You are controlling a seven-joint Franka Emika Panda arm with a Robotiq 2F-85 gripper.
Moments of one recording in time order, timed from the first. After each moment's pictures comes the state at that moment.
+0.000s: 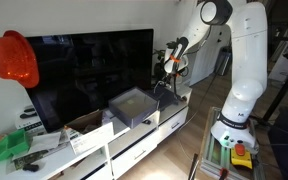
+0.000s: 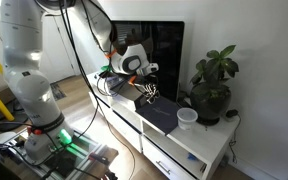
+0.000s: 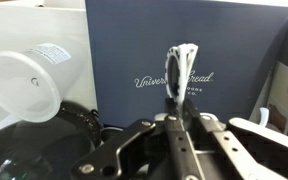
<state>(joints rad) -0.18 0.36 -0.38 -2.33 -0.19 2.94 -0.07</state>
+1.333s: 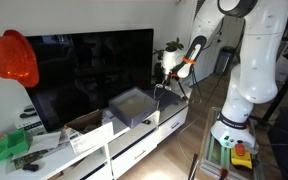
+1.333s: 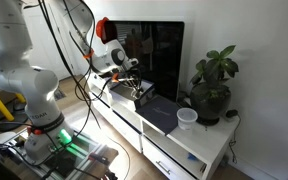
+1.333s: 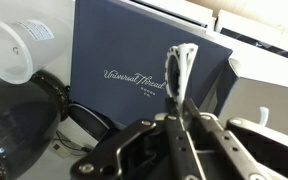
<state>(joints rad) 0.23 0.16 -0.68 -2.55 -0.78 2.93 0.33</state>
